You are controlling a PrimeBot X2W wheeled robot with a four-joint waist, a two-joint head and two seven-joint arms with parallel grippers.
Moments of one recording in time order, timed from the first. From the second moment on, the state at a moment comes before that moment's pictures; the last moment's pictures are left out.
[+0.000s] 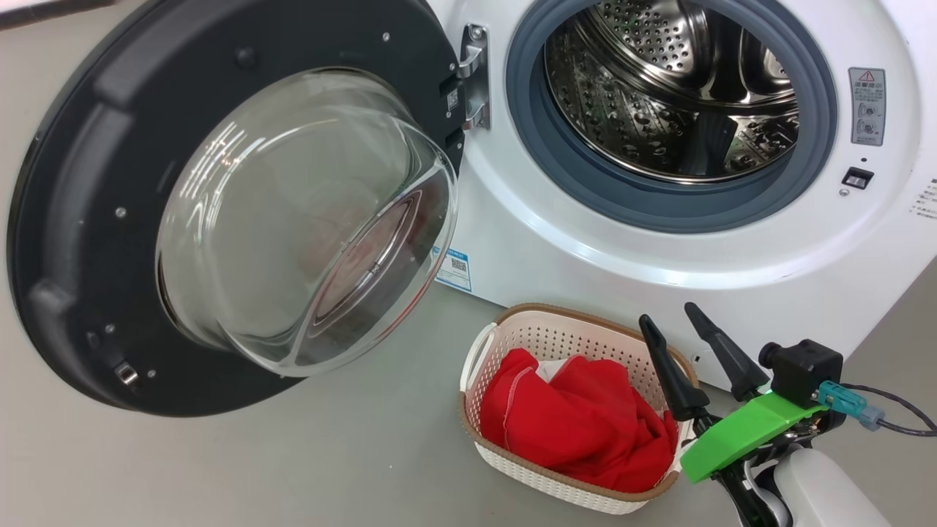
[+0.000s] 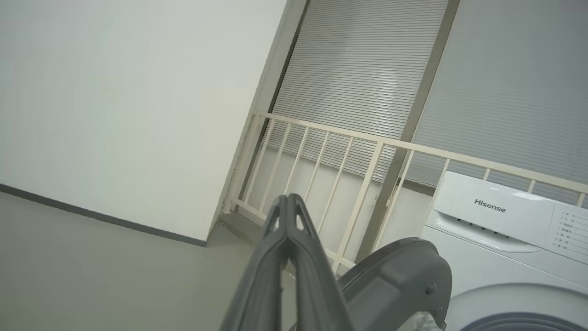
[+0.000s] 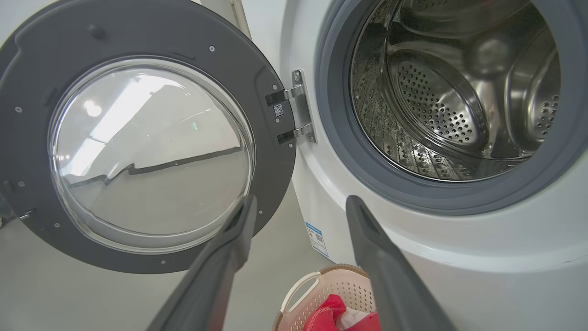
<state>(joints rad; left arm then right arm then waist) -0.25 0.47 0.22 -0.09 -0.92 0.07 -0.08 -0.28 -0.22 0.27 0.36 0.50 0.13 -0.26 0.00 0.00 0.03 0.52</state>
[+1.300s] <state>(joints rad) -0.61 0.50 0.34 0.77 -1.44 0.01 0.48 -0.29 -0.24 0.26 0.36 0.50 0.13 -0.26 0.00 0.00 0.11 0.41</state>
